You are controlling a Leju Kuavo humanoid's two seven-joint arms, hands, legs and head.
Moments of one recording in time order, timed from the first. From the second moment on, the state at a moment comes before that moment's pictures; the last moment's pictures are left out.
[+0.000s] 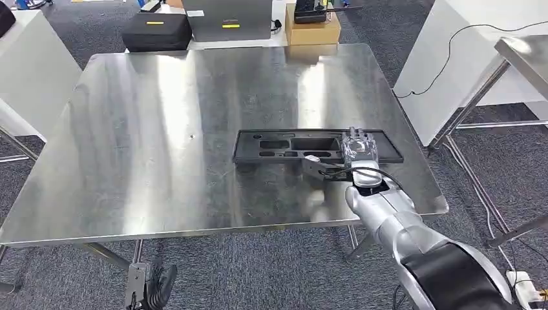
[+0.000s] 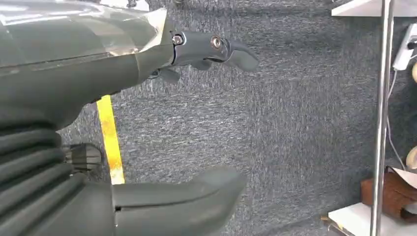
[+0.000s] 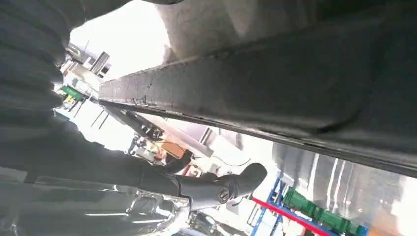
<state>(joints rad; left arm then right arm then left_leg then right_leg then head) -0.19 -0.11 0.15 -0.39 0.07 0.06 -0.65 -0.92 -0.01 0.65 -0.35 1.25 -0.01 0.28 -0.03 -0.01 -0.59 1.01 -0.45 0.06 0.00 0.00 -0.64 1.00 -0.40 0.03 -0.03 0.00</state>
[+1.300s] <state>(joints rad) 0.00 -0.09 0.57 -0.47 0.06 0.04 -0.65 0.14 0.04 0.08 -1.82 0.33 -0.42 -0.58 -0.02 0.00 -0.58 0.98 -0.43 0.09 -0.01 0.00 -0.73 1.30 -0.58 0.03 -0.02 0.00</state>
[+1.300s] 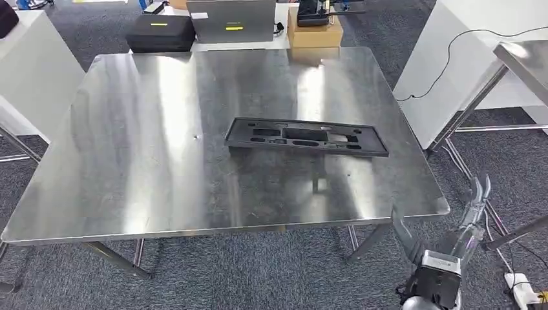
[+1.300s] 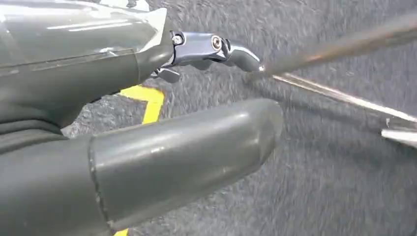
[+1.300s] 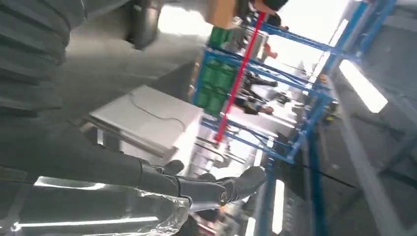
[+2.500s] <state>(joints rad) -0.01 -0.14 0.82 -0.56 -0.17 -0.06 -0.61 0.22 0.09 -0.06 -1.88 0.33 -0.33 -0.55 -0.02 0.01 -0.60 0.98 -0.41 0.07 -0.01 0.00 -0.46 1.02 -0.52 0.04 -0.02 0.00</state>
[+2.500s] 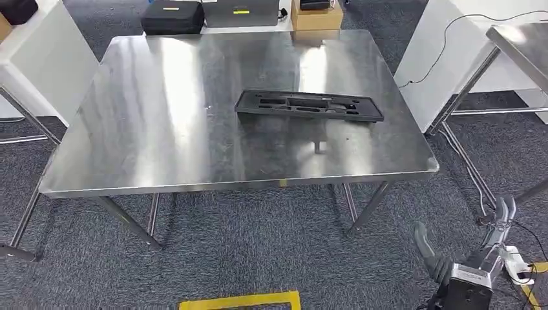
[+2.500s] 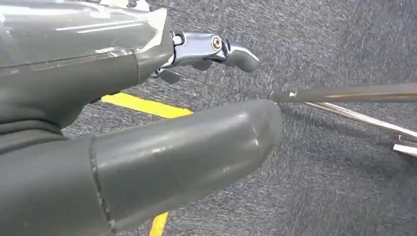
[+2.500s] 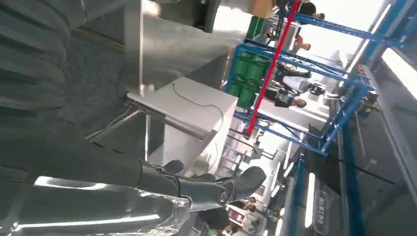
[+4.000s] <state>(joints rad) -0.02 -0.14 0.93 -0.56 -0.26 -0.10 -0.62 0.25 0.14 -0.11 -1.88 0.31 -0.30 -0.54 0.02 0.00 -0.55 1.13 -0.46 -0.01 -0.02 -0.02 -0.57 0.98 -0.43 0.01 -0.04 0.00</state>
